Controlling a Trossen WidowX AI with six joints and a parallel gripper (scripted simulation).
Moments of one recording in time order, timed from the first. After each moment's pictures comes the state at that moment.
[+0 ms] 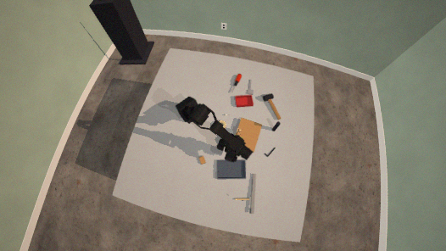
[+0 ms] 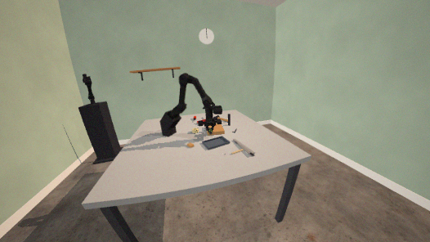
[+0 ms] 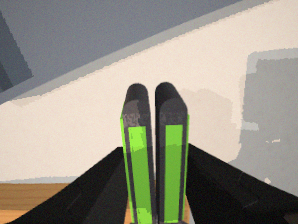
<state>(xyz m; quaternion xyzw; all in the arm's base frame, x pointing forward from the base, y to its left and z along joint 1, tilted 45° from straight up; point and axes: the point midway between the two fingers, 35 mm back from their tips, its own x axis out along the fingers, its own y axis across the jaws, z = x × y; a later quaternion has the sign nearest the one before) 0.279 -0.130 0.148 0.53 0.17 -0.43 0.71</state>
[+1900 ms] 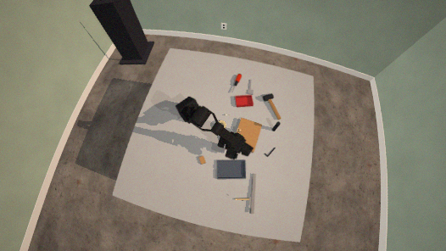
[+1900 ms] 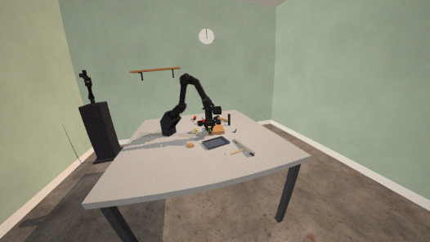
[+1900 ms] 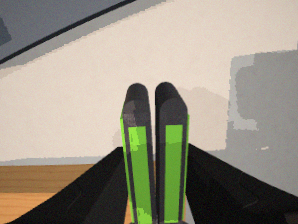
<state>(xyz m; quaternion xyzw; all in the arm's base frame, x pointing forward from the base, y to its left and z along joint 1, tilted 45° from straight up) 0.285 -0.116 0.133 0.53 0.18 -0.43 0.71</state>
